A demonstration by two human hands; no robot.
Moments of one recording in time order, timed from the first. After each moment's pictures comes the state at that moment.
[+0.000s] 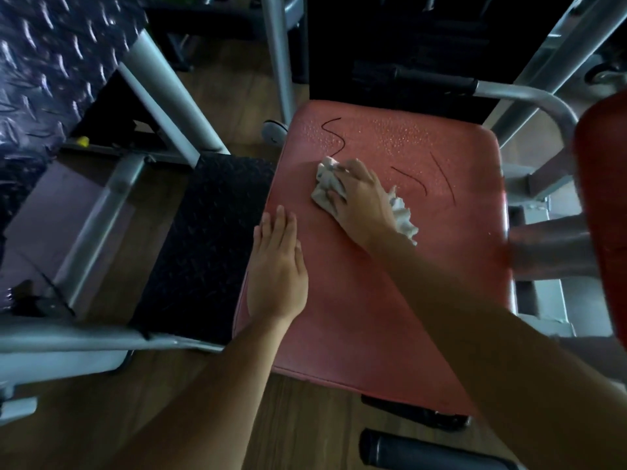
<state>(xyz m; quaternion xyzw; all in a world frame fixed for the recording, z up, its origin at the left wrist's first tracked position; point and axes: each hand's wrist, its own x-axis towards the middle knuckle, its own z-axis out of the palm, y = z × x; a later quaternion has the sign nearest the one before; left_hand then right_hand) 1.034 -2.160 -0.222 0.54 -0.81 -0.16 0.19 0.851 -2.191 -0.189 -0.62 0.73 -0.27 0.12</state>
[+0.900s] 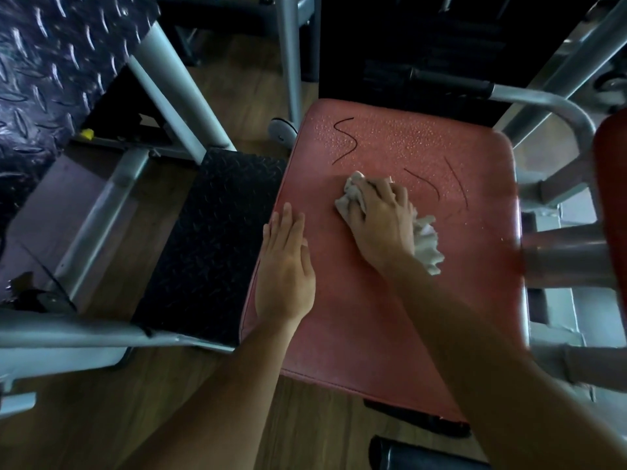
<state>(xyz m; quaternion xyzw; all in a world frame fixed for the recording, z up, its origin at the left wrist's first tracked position) 1.031 -2.159 -0.221 0.53 -0.78 -0.20 0.26 0.854 -2.168 -0.203 -0.55 0.80 -0.24 0.05</state>
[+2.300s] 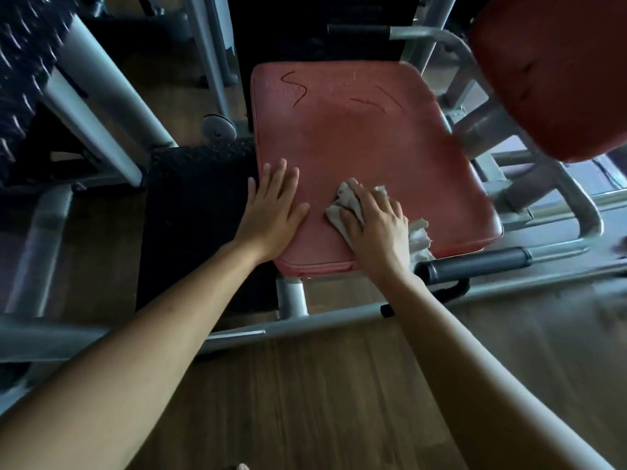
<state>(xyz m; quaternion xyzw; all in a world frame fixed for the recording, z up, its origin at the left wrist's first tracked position) 1.115 -2.178 -0.223 0.28 -0.93 -0.20 0.07 1.003 -2.015 -0.198 -0.37 0.89 -0.26 0.04</state>
